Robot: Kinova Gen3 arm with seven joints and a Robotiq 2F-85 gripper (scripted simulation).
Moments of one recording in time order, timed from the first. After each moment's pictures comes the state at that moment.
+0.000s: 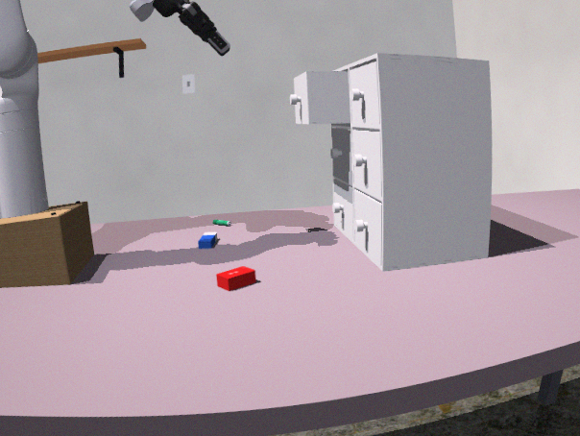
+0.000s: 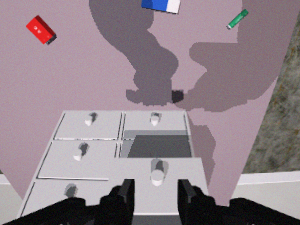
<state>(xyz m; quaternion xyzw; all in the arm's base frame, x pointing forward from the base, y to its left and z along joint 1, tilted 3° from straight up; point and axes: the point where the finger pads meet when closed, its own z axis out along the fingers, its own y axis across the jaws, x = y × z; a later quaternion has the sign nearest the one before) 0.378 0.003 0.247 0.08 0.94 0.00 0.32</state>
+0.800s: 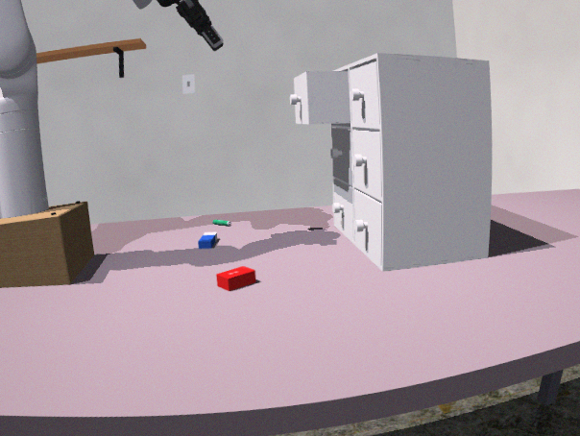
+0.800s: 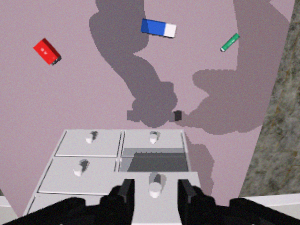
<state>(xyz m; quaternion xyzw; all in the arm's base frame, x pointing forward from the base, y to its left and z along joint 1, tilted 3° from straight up) 0.368 0.006 0.259 0.08 0.96 0.01 0.27</state>
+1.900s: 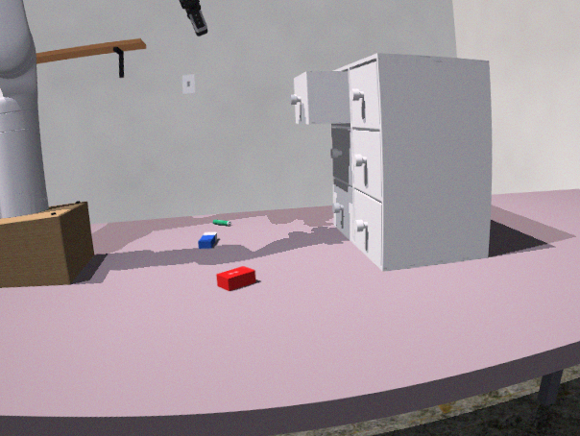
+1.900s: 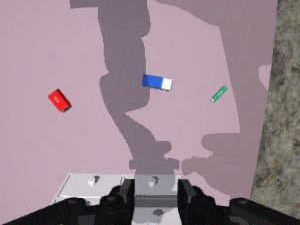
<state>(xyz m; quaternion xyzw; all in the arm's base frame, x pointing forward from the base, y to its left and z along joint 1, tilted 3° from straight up) 0.344 0.011 0.291 0.08 0.99 0.02 0.15</state>
